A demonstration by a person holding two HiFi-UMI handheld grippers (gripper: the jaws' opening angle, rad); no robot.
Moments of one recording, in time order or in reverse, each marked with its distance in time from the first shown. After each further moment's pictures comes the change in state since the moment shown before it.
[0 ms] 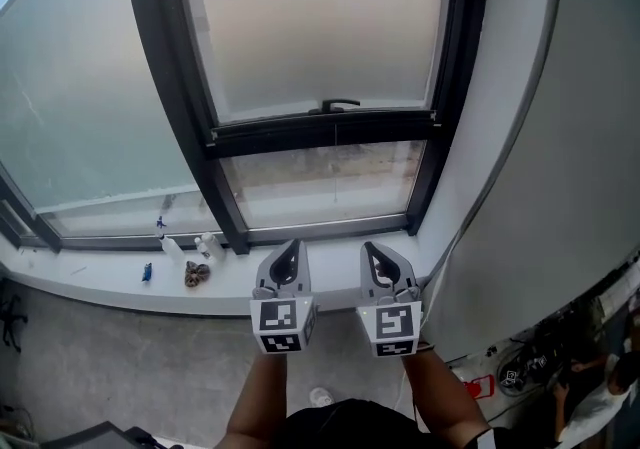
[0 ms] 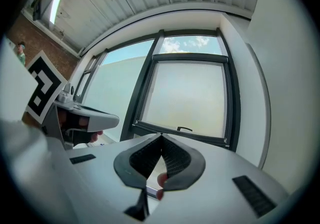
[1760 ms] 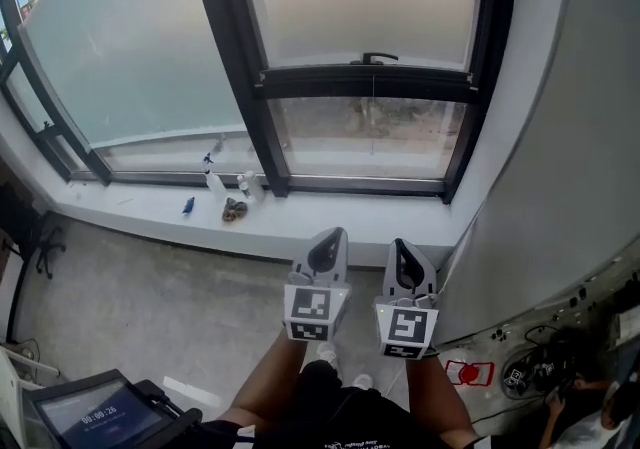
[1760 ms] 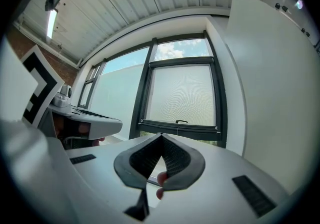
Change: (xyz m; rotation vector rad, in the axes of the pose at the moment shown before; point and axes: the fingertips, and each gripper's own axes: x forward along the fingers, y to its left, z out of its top) left arm -0.101 -0.128 -0.035 0.053 0.050 0.045; right arm -0.146 -0.009 -0.045 0.098 -0.021 0.027
